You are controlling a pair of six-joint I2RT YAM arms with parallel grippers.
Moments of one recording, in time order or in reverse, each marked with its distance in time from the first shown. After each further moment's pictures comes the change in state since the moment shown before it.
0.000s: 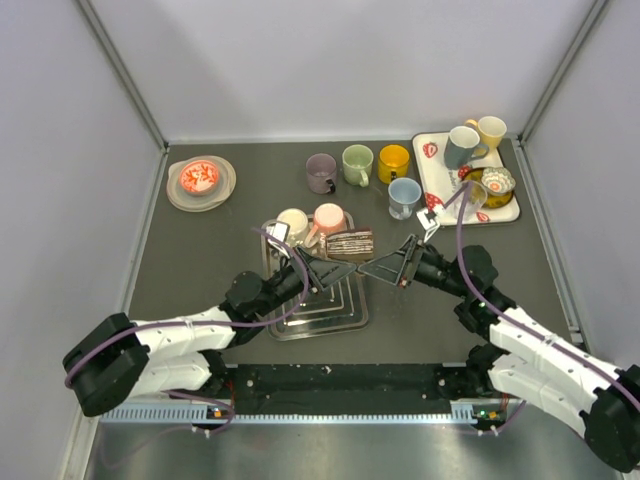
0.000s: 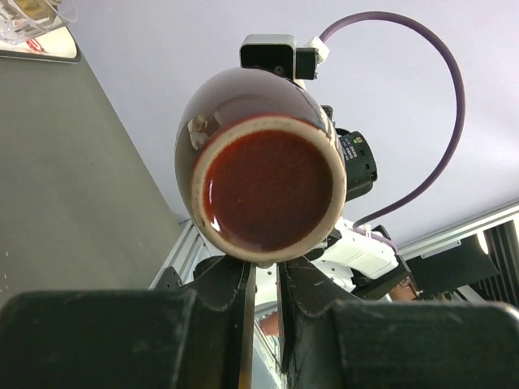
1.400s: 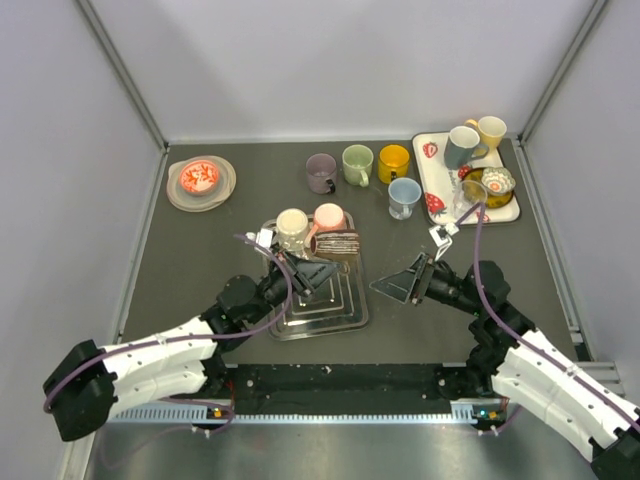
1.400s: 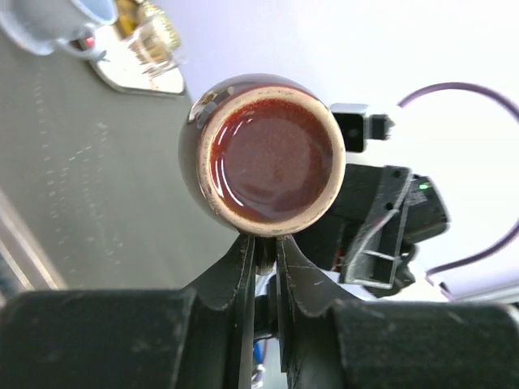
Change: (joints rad) left arm -0.010 -0.229 -0.021 -0.382 -0.190 0.167; right arm 0.000 -0.261 -0.050 -0.336 0.069 -0.165
